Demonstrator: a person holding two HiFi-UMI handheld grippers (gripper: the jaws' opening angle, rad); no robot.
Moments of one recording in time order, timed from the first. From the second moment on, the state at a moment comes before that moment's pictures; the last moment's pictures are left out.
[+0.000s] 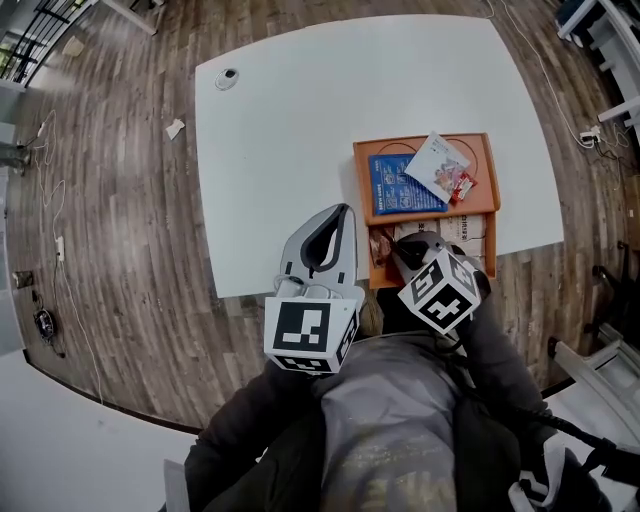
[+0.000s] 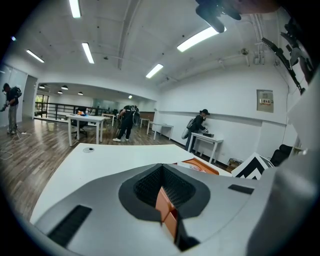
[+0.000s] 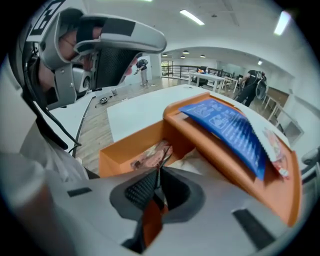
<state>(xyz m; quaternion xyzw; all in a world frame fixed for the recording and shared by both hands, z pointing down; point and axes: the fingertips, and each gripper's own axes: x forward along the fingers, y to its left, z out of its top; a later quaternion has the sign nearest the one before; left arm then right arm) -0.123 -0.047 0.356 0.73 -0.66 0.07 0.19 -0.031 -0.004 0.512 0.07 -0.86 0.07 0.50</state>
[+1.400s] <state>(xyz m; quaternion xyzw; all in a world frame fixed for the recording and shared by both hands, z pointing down) -0.093 -0.071 0.298 0.77 -0.63 0.05 0.11 -0.028 -0.068 0.394 0.20 -0.90 0.00 0.38</state>
